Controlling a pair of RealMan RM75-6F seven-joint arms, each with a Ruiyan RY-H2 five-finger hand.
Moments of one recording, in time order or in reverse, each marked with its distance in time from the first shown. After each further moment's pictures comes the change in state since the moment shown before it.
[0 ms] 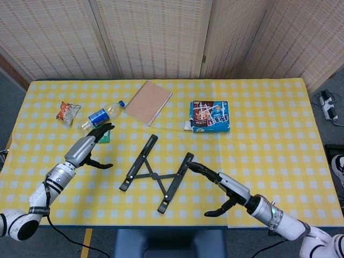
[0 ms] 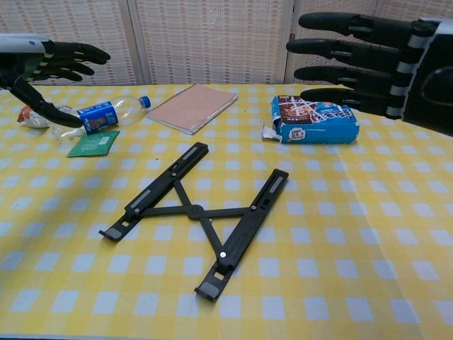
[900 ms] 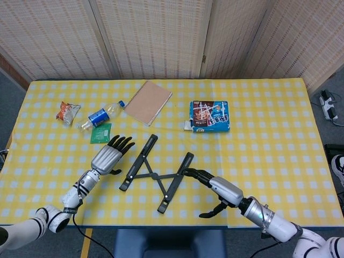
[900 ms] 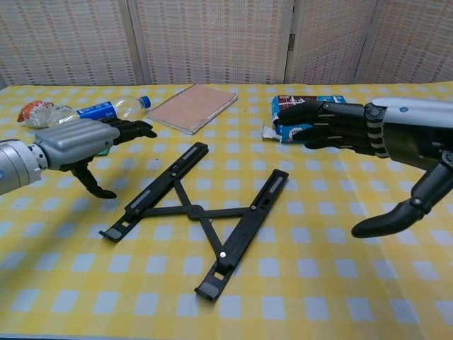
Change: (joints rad) left arm -0.050 -0.503 0.150 0.627 0.232 0.138 0.380; right arm -0.021 -0.027 0.035 -0.049 0.113 -0.231 -0.544
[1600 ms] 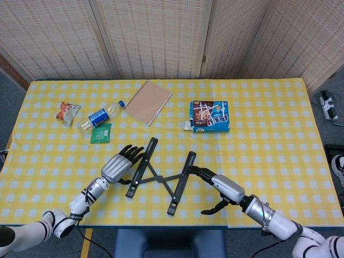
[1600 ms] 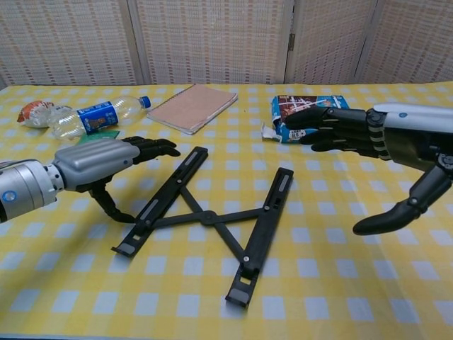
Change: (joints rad) left arm -0.005 -0.032 0.048 -0.052 0.059 0.033 -0.086; right arm -0.010 -0.013 0.014 0.038 0.017 -0.021 0.004
